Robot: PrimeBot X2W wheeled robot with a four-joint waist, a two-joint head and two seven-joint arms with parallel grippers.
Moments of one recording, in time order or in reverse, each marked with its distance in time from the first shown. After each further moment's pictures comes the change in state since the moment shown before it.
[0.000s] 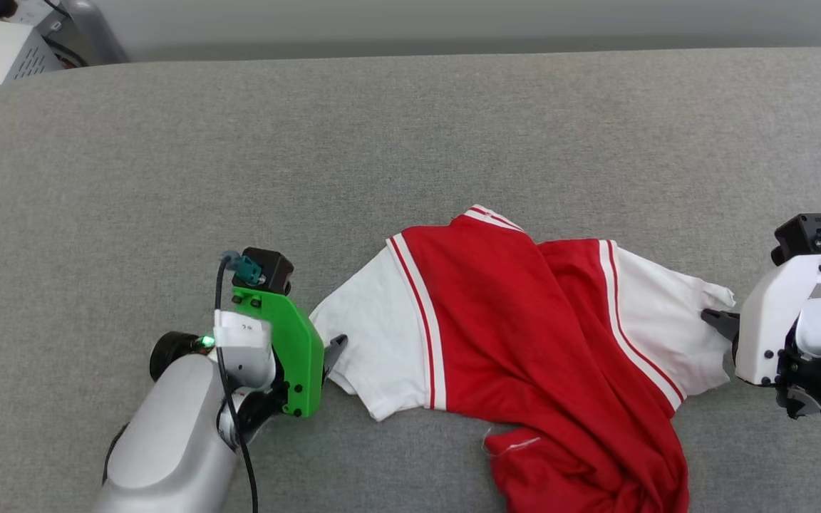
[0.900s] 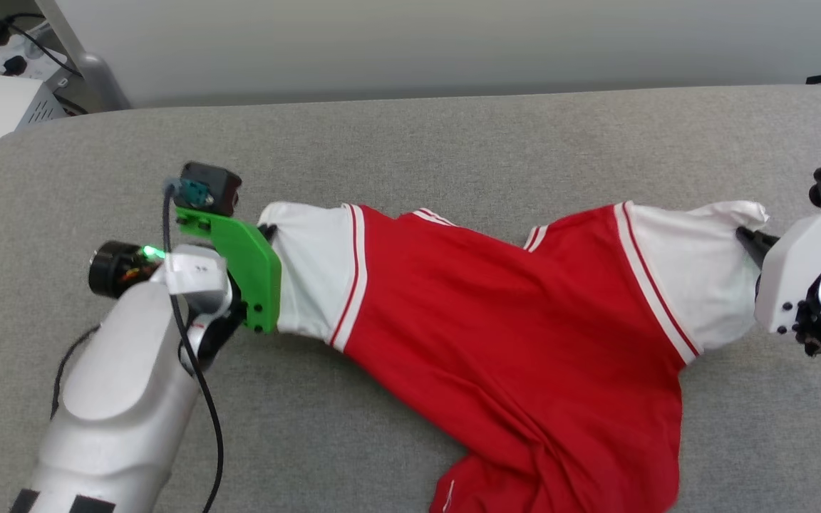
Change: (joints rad) left arm -0.166 0.081 -0.017 0.041 0.070 0.045 -0.181; right arm -0.075 -0.004 -0.018 -0.002 -0.140 0.000 -0.215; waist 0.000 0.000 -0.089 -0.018
